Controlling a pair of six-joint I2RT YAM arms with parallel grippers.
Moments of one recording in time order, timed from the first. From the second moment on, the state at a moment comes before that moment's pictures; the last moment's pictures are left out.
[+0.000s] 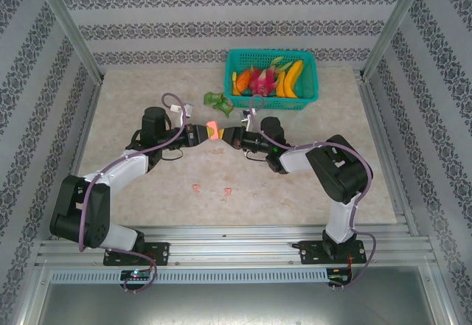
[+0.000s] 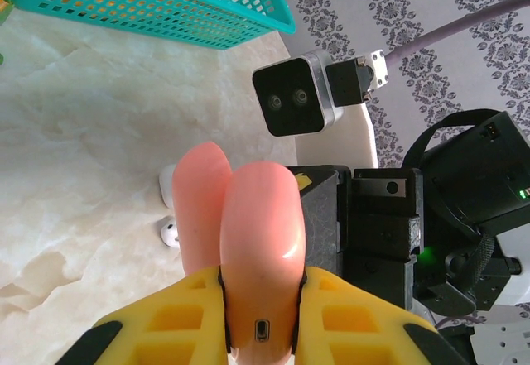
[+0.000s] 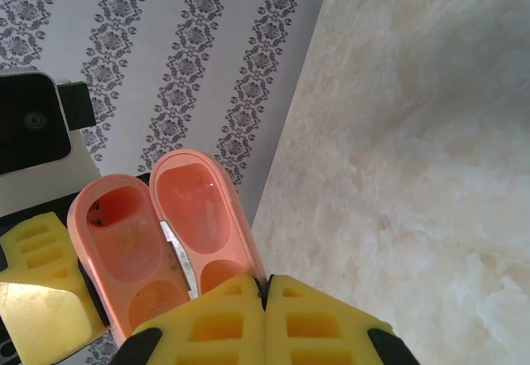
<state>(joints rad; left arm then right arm) -0.23 1.43 0.78 0.23 0.80 -0.58 0.55 1.89 0.84 0.92 -0.68 1.12</state>
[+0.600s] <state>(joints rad) -0.23 1.30 0.85 0.00 0.62 -0.49 0.47 1.89 0.88 0.74 -0.66 1.08</state>
